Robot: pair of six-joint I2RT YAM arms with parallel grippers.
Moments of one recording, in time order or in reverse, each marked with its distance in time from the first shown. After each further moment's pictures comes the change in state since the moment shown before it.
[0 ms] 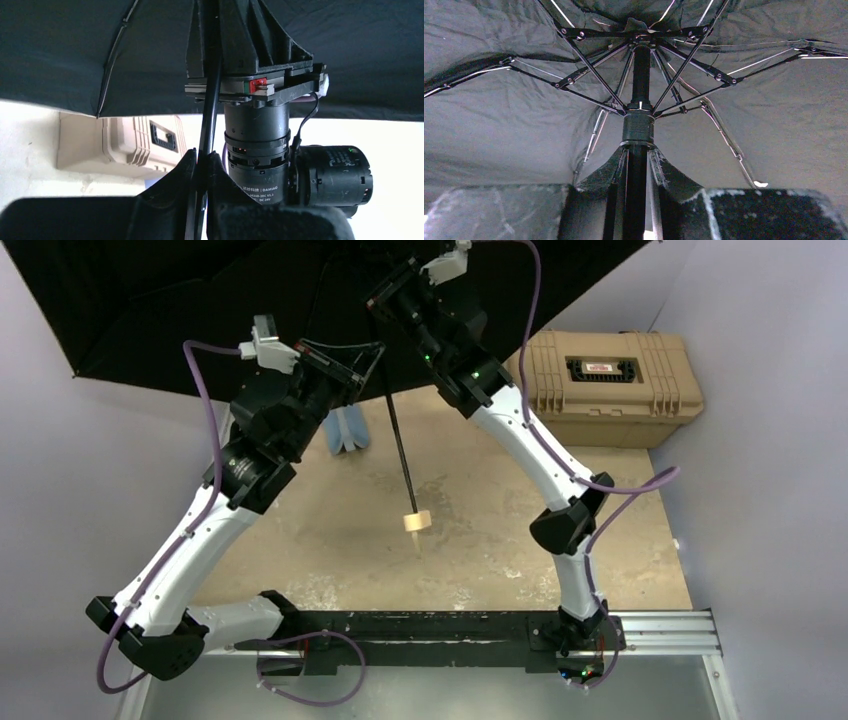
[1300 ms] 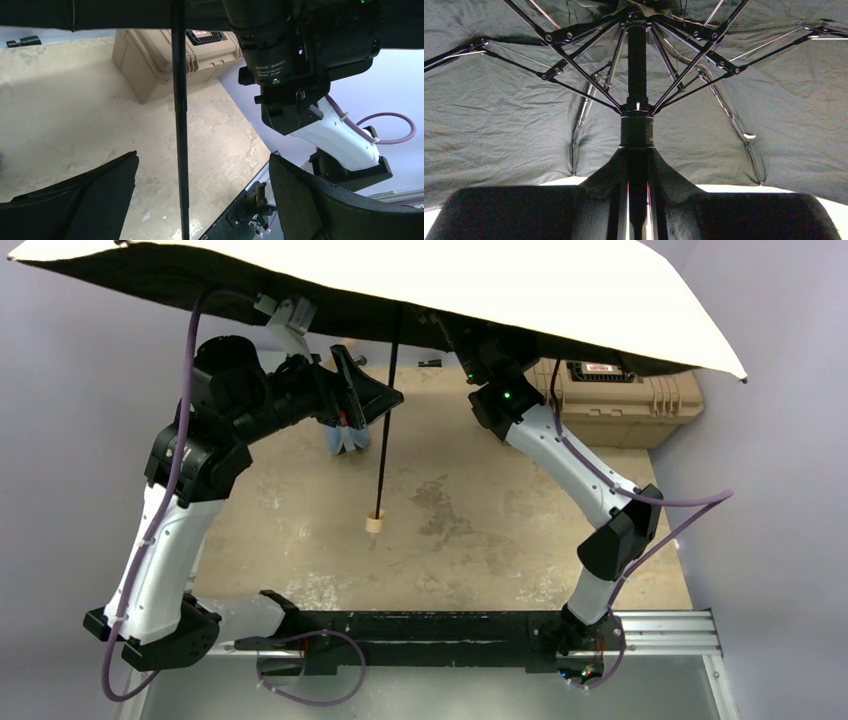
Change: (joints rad) left arm 0.109 0.090 0.443 -0.570 0.491 0.643; right arm -0.069 -0.283 -0.556 0.572 -0.115 0.156
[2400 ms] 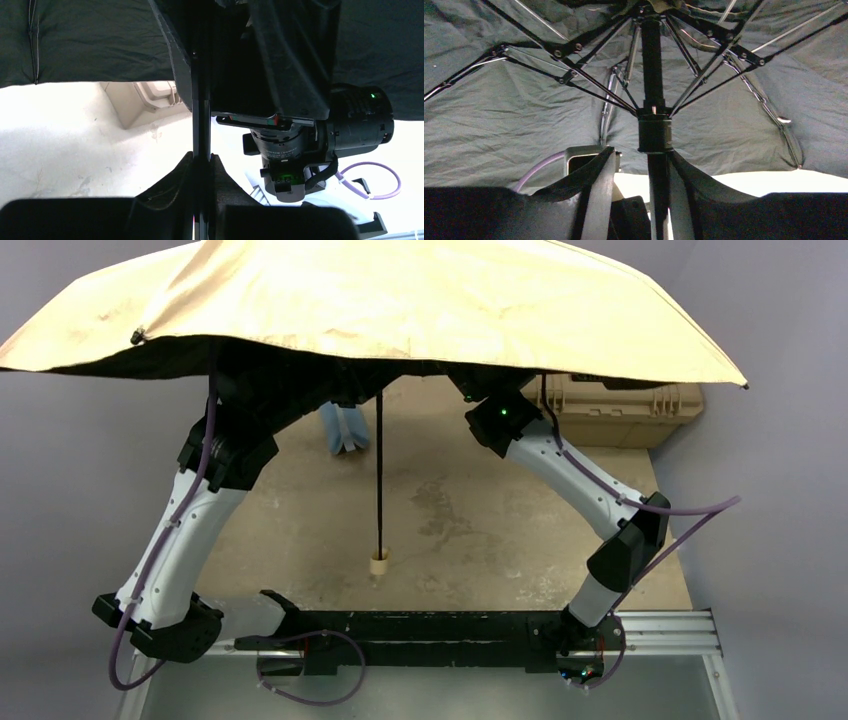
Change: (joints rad) left arm -0.003 0.024 -0.125 0.259 -0.065 -0.130; right arm 0.069 -0.071 -0.101 0.012 -0.166 0.192
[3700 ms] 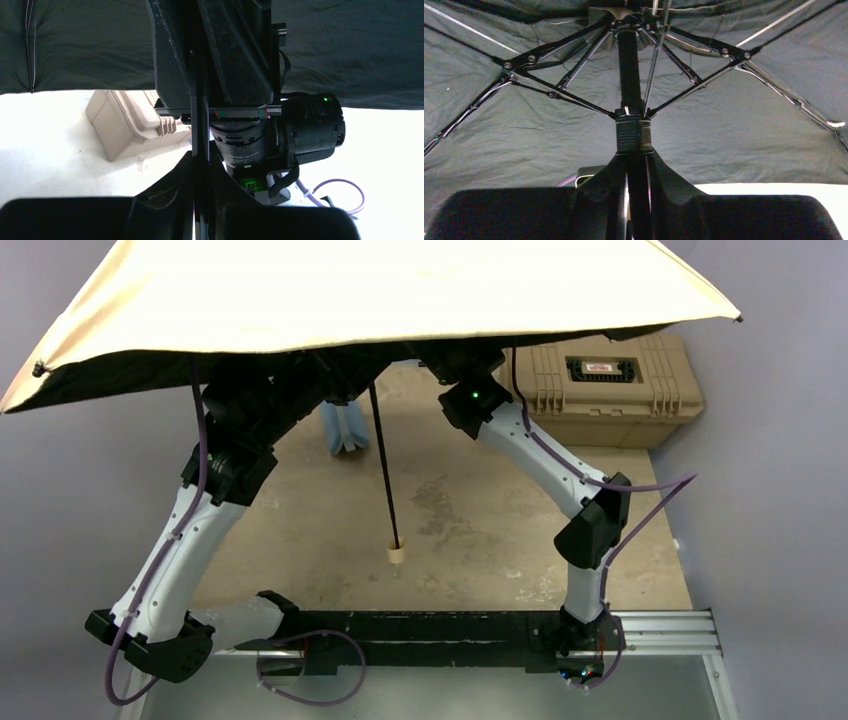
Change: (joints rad) left arm 0.027 -0.104 -0.221 0.248 0.010 -0.096; right arm -0.001 0.188 0.215 0.025 -0.056 0.135
